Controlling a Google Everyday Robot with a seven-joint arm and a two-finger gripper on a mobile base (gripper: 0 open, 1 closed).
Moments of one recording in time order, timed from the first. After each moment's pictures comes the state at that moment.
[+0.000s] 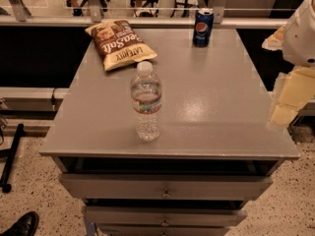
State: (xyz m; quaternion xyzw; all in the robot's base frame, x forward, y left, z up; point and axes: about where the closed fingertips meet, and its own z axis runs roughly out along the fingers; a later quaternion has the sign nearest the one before) arm 0.438 -0.216 0.977 -0.60 0.78 -0.04 0.16
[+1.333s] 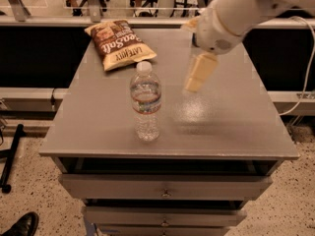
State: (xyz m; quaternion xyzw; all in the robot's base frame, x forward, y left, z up) arm 0.575 -0.087 0.943 -0.68 0.67 0.03 0.30
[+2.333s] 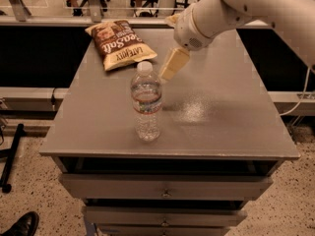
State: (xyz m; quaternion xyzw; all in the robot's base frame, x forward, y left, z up) arm 0.652 -0.034 0.928 -0.65 0.65 0.06 0.39
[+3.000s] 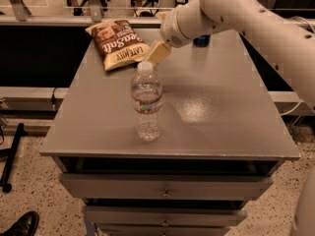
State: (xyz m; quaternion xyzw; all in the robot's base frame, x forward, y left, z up) arm 0.722 -0.003 0.920 -0.59 0.66 0.08 0.46
